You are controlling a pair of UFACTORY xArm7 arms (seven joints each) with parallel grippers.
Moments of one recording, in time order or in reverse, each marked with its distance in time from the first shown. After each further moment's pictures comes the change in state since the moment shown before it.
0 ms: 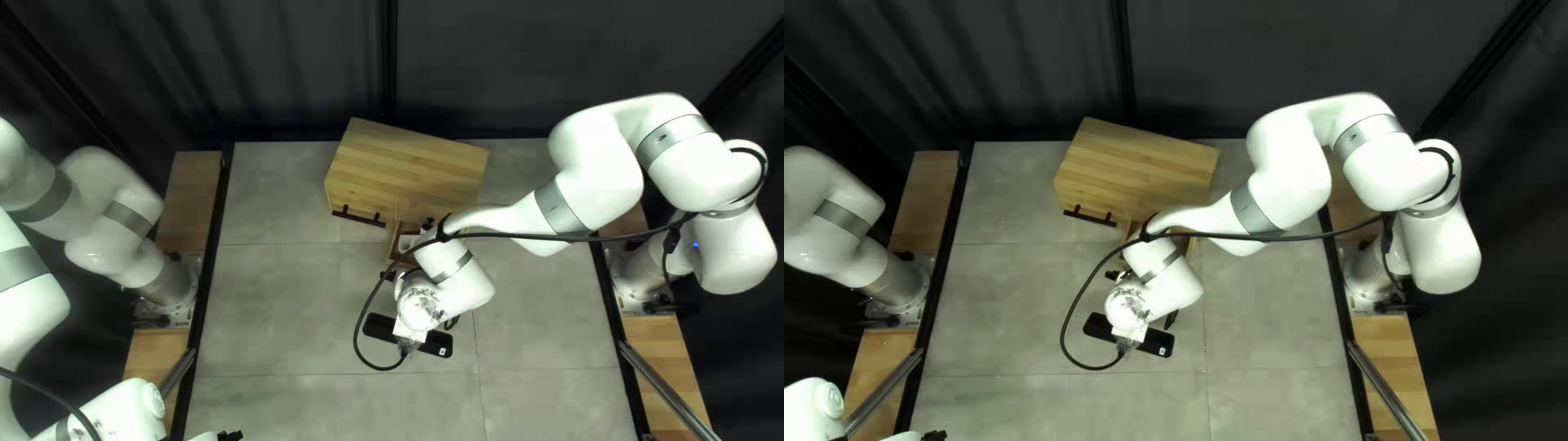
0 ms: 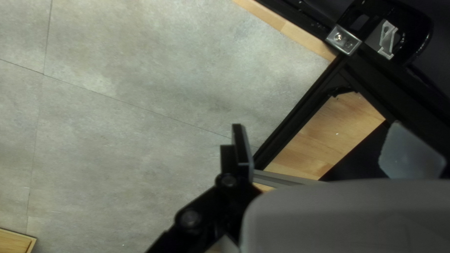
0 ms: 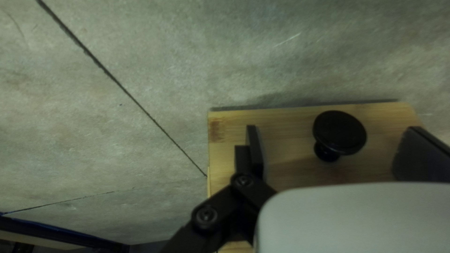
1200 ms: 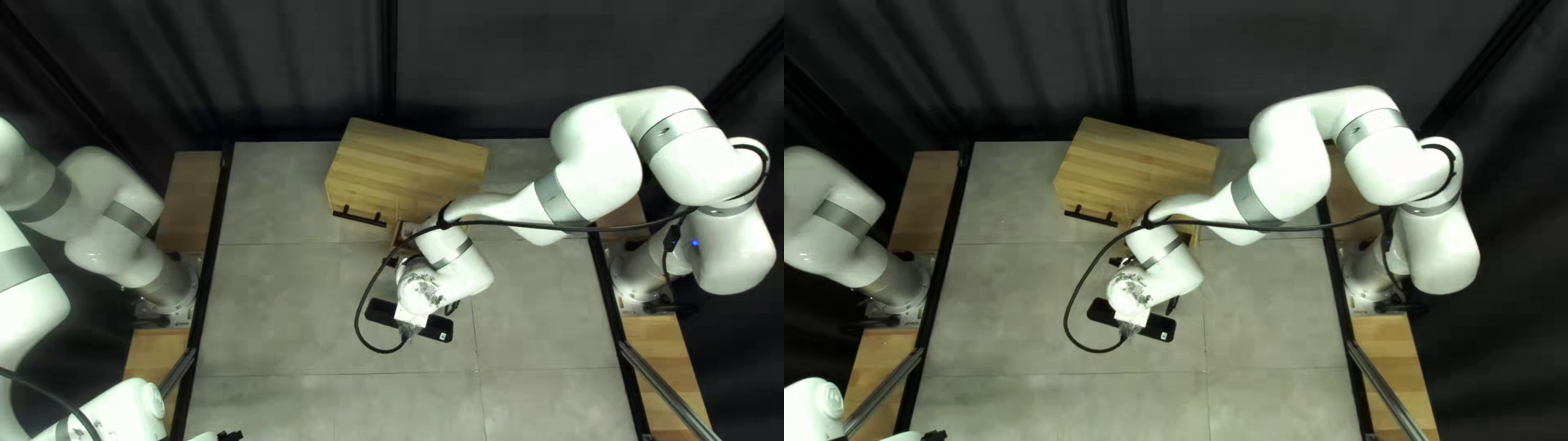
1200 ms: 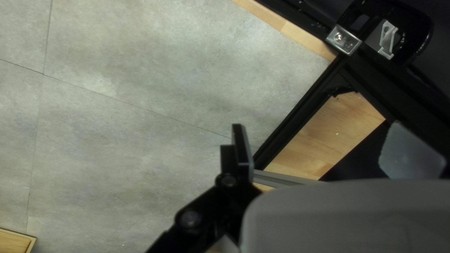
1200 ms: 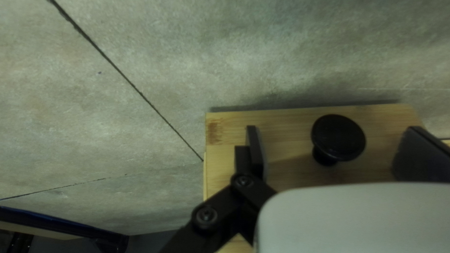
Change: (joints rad) left arm 0.000 0.000 0.000 0.000 0.000 0.000 0.000; right arm -0.032 -0.002 -0.025 -0.013 -0.007 0.003 -0.021
